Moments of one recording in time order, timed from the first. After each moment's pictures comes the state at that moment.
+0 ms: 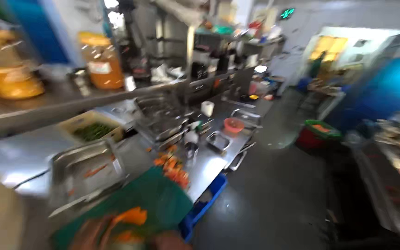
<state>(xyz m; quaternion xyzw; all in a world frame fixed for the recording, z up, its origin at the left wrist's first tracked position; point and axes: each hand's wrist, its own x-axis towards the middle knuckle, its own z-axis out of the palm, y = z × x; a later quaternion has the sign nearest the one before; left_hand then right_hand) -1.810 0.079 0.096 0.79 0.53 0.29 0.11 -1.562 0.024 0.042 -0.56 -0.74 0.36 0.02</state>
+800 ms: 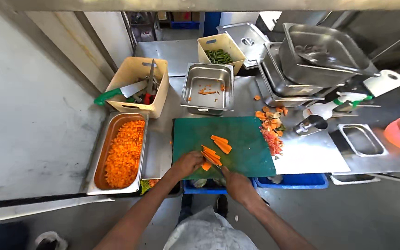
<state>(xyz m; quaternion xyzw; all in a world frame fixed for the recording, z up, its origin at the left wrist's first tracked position) -1.836 0.014 0.002 0.80 0.52 0.18 0.25 -1.603 0.036 0.088 -0.51 -0.78 0.26 -0.27</state>
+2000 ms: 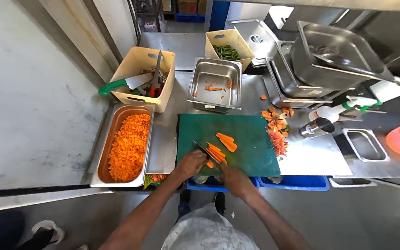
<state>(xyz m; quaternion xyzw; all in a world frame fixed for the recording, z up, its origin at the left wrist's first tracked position) -1.833 -0.004 -0.035 0.78 0.53 0.30 0.13 -1.627 0.039 0.085 -0.49 -0.78 0.28 -0.27</state>
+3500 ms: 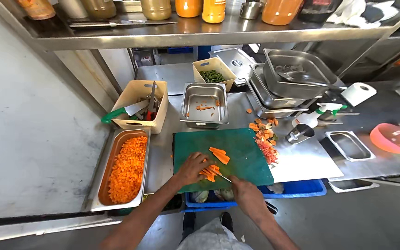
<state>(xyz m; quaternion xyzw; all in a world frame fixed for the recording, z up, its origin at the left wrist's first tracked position) -1.832 0.039 0.014 0.83 0.52 0.16 0.13 -1.570 0.025 0.096 -0.56 -0.79 0.22 -0.09</state>
